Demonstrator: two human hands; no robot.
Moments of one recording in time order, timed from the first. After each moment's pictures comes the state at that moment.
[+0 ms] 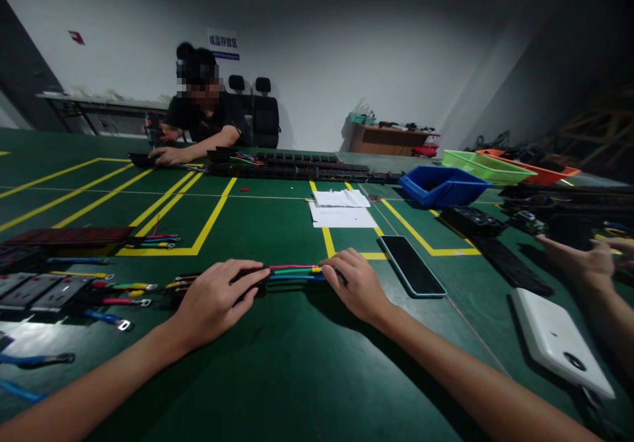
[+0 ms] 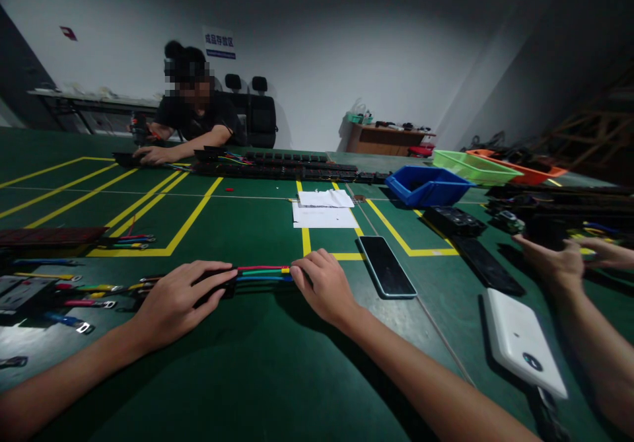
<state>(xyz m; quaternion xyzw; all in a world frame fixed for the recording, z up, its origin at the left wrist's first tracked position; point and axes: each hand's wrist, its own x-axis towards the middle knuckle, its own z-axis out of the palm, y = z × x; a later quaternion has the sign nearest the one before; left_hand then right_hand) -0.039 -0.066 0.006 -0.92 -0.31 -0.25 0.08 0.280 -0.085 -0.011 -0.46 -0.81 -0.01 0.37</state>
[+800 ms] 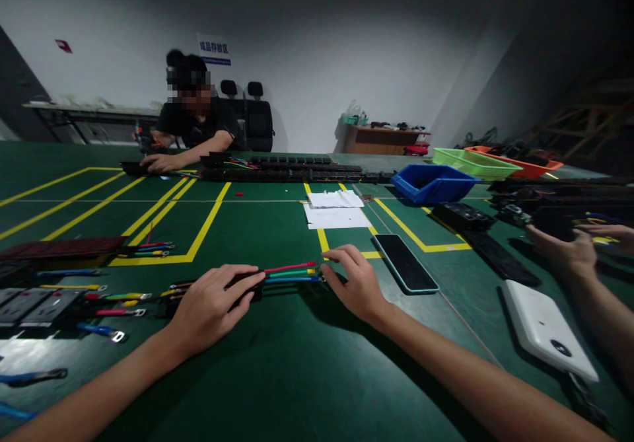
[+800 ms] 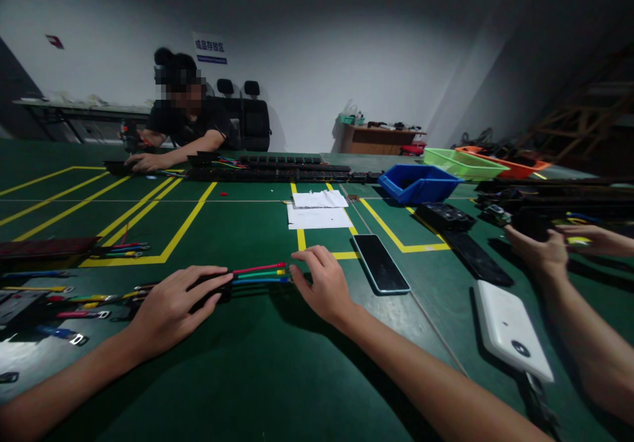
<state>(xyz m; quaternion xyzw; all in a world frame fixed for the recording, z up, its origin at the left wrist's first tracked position) -0.040 -0.065 0.007 -0.92 -0.31 -0.24 0.09 0.281 -0.085 -0.015 -0.46 -0.77 -0.03 0.44</state>
